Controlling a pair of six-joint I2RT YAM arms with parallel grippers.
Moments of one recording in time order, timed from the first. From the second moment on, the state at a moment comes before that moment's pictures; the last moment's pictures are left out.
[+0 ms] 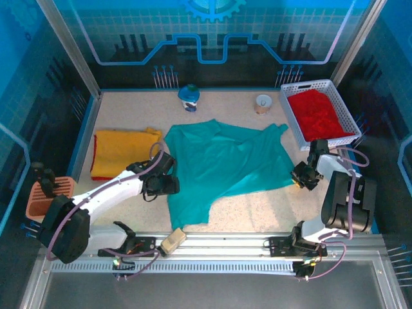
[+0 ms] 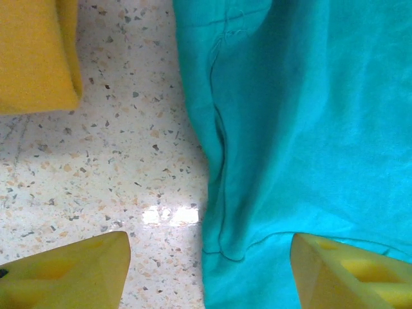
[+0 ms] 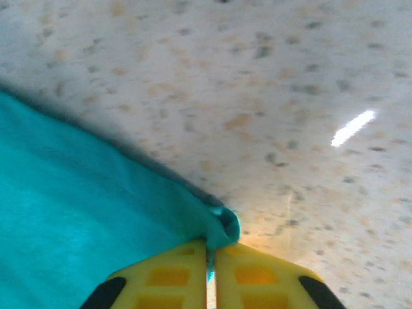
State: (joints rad) left arm -0.52 1.26 0.70 -0.71 -0.04 -0.67; right arm -0.26 1.49 0.75 -0.66 -0.14 0.65
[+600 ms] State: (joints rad) left arm -0.52 1.26 0.65 -0.65 0.03 -0.69; right arm -0.26 0.96 0.79 -0.95 -0.21 0.66
